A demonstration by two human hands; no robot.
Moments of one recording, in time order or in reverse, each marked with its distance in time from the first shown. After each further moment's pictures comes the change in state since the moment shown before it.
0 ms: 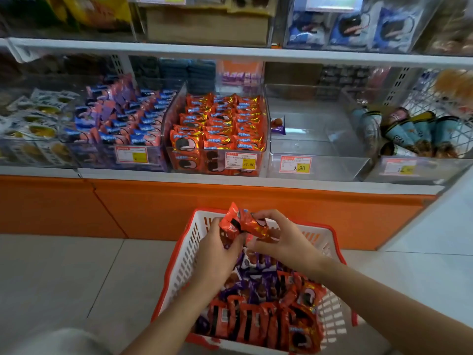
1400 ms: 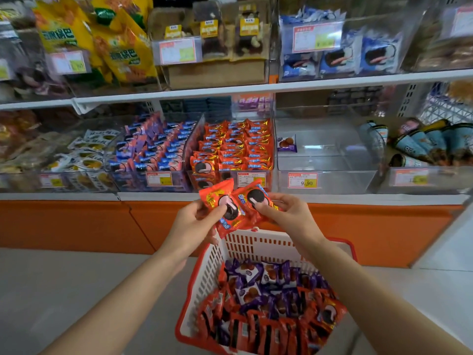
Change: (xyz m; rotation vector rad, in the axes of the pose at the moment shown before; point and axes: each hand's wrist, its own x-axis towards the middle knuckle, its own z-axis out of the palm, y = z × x) left_hand 0.005 0.076 -0.086 -0.242 -0.003 -0.109; right_hand 0.022 -0.050 -0.013 0.318 0.248 -0.007
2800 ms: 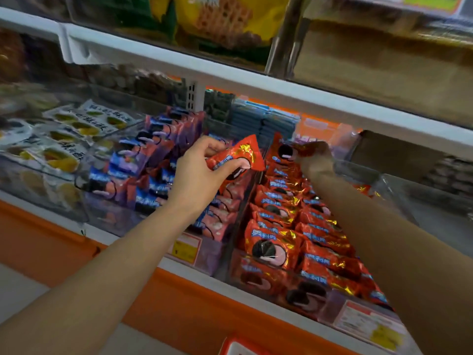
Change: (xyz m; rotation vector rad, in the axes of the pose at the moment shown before) left_hand 0.309 -0.026 -0.109 0.114 0.473 0.530; right_hand 0.407 -0.064 0.122 -0.785 0.355 -0.301
